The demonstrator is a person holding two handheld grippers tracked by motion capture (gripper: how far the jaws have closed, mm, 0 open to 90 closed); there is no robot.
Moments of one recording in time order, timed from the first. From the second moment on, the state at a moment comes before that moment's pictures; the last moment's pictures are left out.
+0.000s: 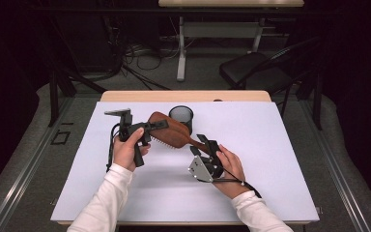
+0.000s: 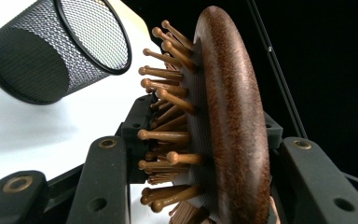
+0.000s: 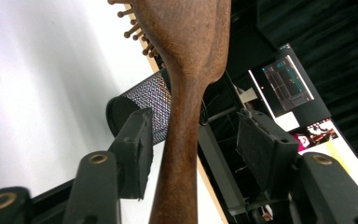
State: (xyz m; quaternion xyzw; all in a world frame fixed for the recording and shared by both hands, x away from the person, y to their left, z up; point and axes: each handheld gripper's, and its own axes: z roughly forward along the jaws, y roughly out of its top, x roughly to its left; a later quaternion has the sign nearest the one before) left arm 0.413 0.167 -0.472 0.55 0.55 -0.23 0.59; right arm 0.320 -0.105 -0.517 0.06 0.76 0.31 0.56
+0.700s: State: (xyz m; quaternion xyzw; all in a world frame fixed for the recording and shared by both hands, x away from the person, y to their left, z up) left arm 0.412 0.171 -0.471 0.55 0.55 -0.22 0.59; right arm 0.317 -0.103 -0.506 0.08 0.76 0.35 0.55
